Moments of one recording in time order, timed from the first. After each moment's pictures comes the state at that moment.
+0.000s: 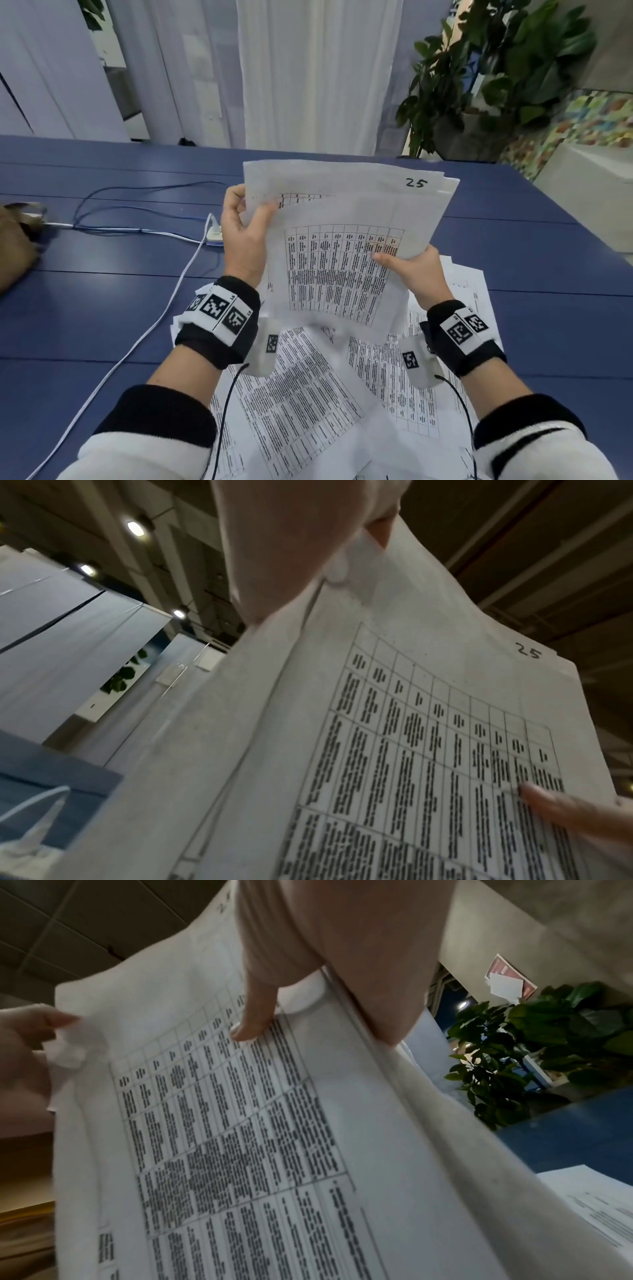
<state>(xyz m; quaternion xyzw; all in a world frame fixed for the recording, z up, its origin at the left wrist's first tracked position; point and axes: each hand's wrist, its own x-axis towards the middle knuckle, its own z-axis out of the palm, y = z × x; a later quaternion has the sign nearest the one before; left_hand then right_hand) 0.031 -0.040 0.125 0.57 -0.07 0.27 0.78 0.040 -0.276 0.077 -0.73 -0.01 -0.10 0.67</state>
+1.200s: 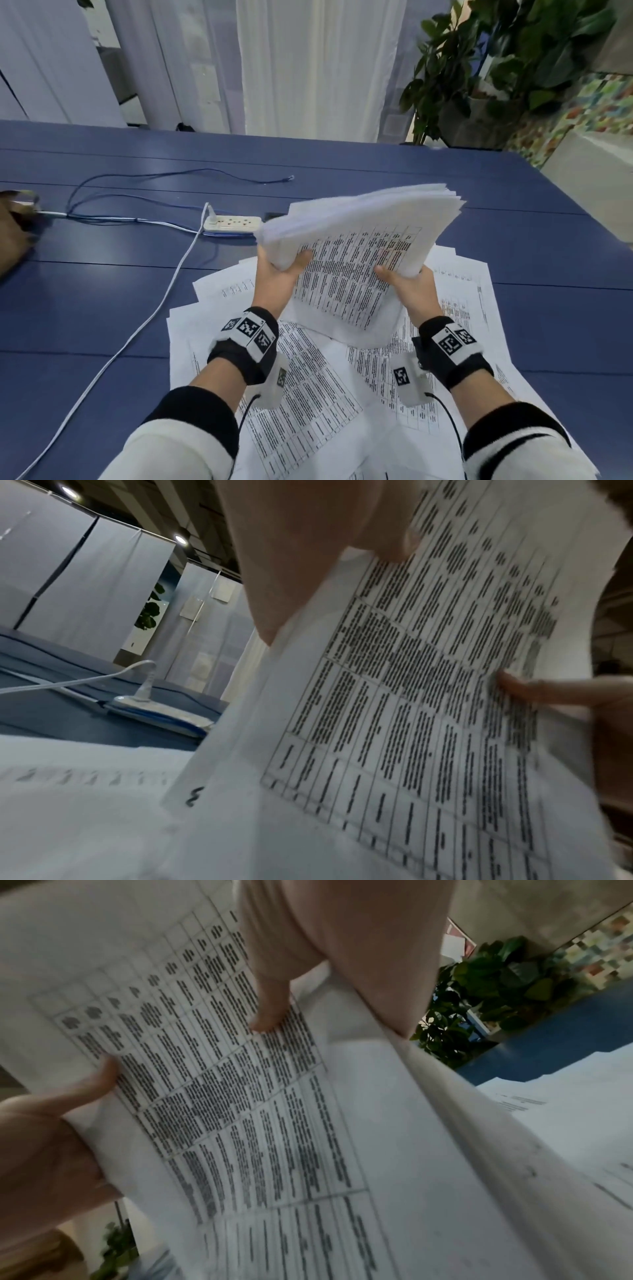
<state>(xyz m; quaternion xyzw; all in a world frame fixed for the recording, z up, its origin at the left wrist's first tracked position) 0.039 -0.064 0.036 0.65 0.03 0.11 0.75 0.036 -0.274 0.033 -0.72 0.07 -0.08 0.69</state>
